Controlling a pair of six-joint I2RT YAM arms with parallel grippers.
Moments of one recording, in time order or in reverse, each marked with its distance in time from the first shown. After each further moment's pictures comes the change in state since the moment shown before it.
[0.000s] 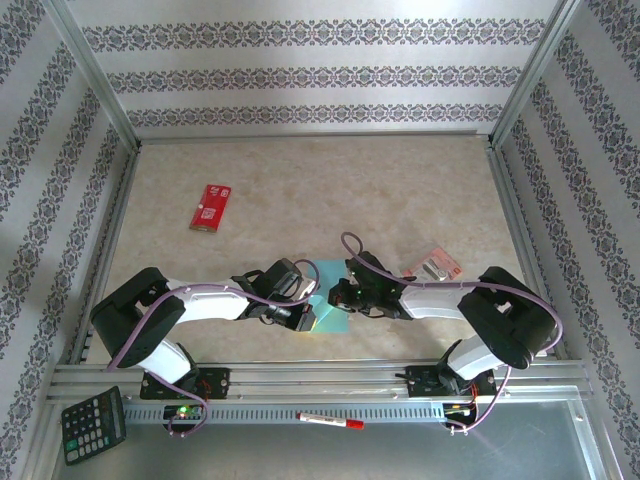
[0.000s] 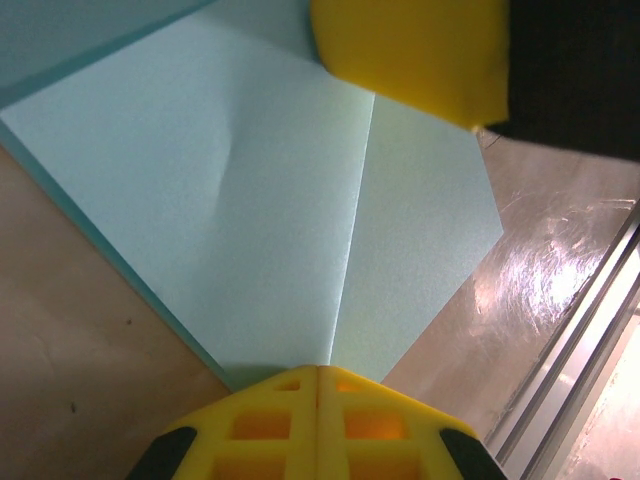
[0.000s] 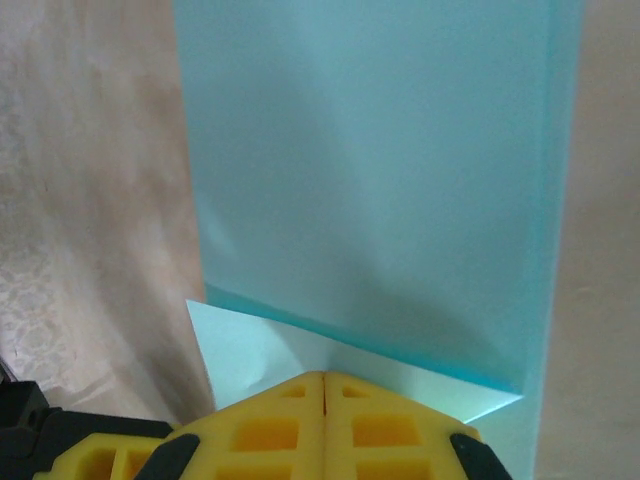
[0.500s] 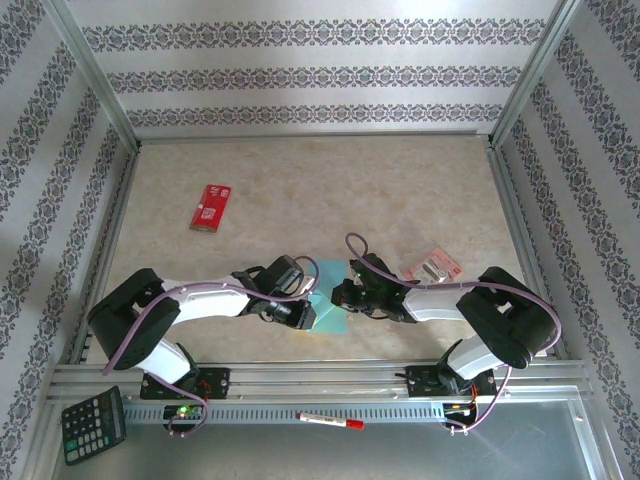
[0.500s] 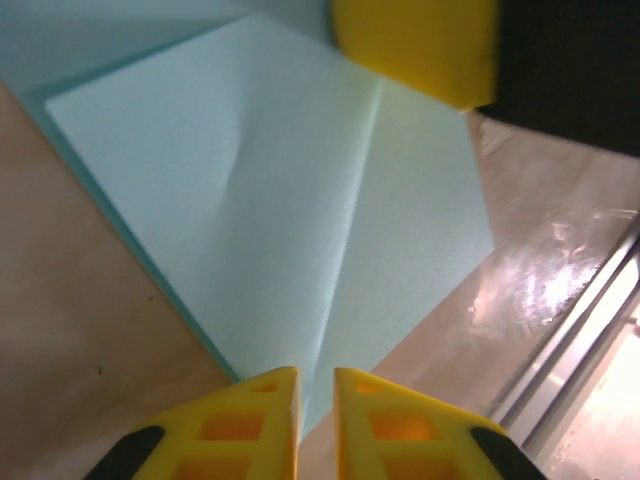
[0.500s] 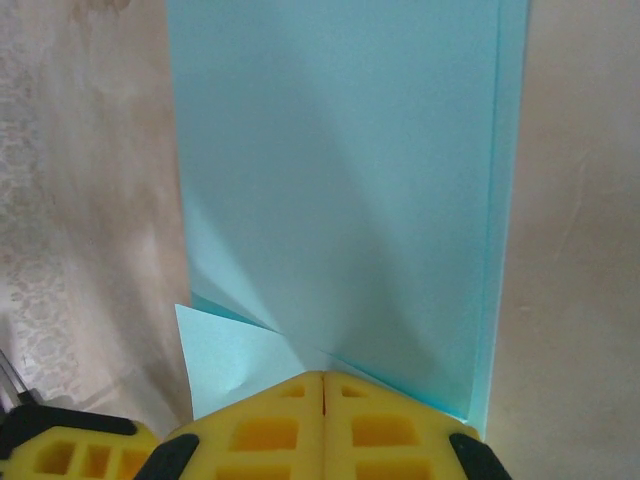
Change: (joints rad) left arm 0.000 -0.034 0.058 -0.108 -0.021 -0.036; right arm -0.013 0.000 -0.063 0.103 -0.004 -0.003
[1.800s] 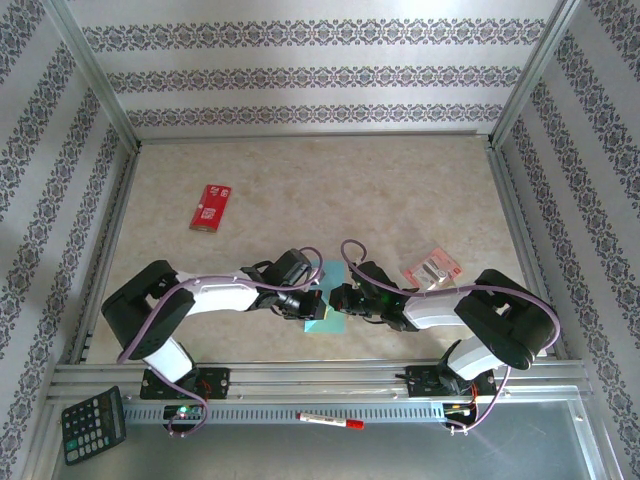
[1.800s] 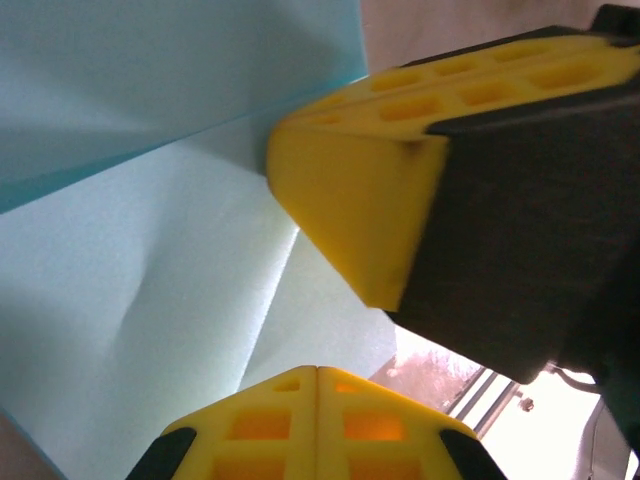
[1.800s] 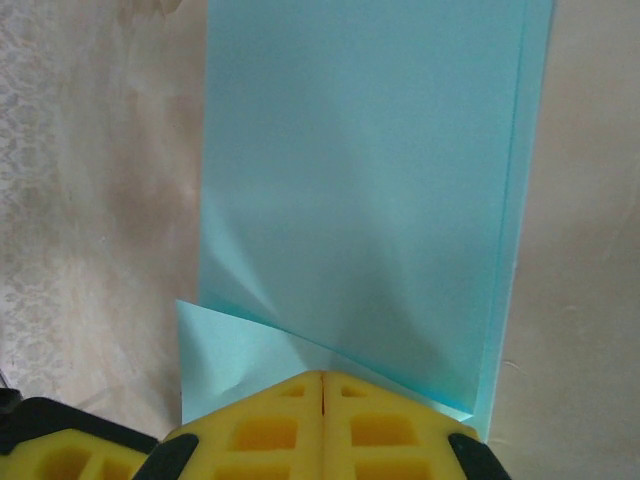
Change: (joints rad) left arm 0.000 0.109 0.058 0.113 0.056 -0.237; right arm 0.060 0.006 -0.057 0.125 0.090 -0.014
